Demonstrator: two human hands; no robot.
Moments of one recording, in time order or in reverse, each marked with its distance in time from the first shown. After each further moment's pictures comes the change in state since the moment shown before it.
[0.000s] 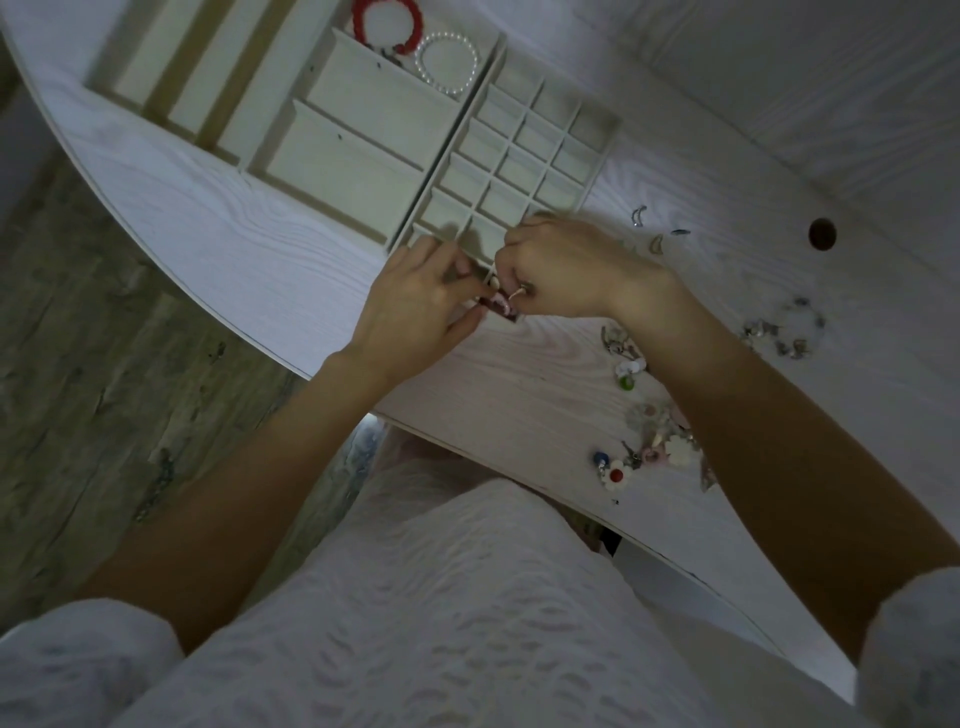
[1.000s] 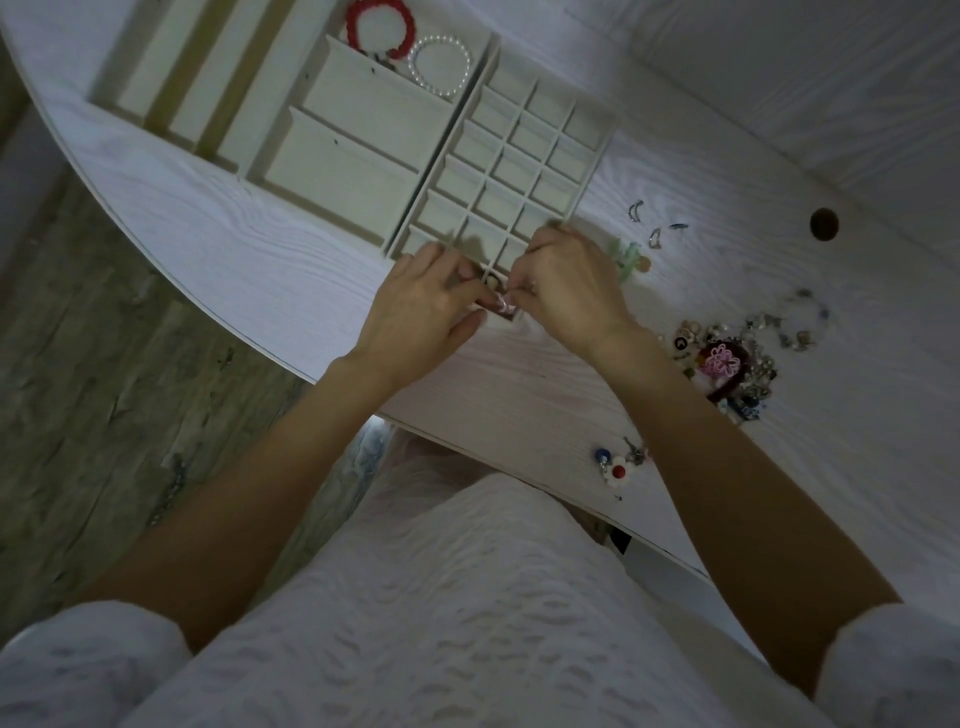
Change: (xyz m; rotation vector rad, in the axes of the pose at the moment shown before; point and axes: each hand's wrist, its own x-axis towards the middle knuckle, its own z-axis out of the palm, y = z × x) left_hand 0.001 0.005 -0.002 -0.001 -0.092 -0.010; right_hand -0.015 -0.018 0.027 0.160 0.352 0.347
